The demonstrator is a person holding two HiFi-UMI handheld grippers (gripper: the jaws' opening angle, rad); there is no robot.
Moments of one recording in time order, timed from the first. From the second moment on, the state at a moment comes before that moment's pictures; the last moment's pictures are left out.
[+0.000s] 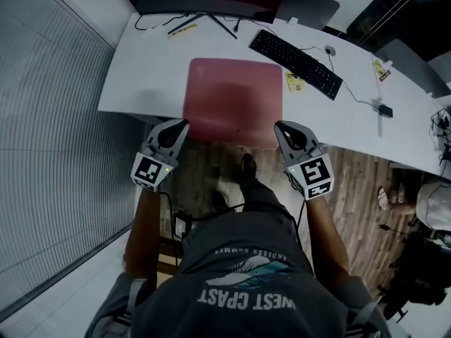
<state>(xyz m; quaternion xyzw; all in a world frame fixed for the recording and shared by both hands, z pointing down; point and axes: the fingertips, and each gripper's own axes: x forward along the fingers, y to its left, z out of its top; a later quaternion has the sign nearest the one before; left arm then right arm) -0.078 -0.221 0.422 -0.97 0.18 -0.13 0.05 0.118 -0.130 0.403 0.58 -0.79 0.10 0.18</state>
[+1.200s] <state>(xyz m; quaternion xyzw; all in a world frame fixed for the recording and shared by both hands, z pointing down) -0.134 -0.251 0.707 -0.91 0.20 -0.28 -0.23 0.174 -0.066 0.704 0.55 -0.67 0.40 0.29</state>
